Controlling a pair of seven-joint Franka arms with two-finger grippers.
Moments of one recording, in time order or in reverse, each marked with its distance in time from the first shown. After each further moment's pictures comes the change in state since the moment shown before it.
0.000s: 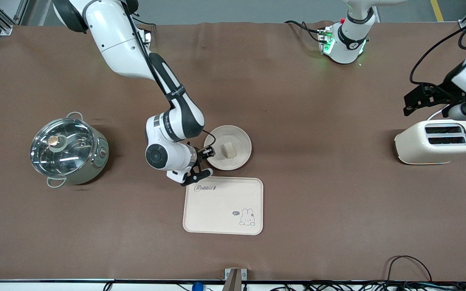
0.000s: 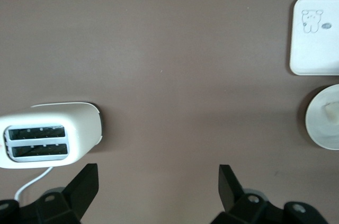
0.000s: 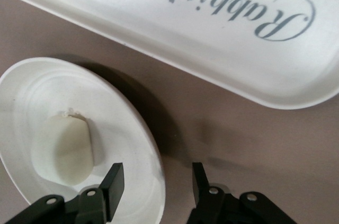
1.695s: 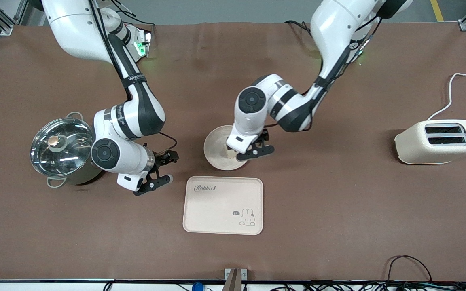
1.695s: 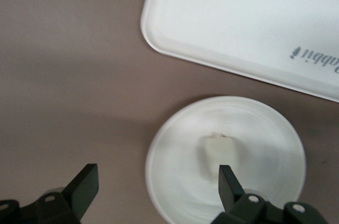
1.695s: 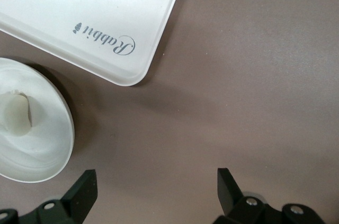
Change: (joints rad) left arm -0.504 0.579 -0.161 -0.010 0.203 0.519 -0.907; right arm -0.155 -0.188 -0.014 -0.001 -0.295 -0.158 0.000
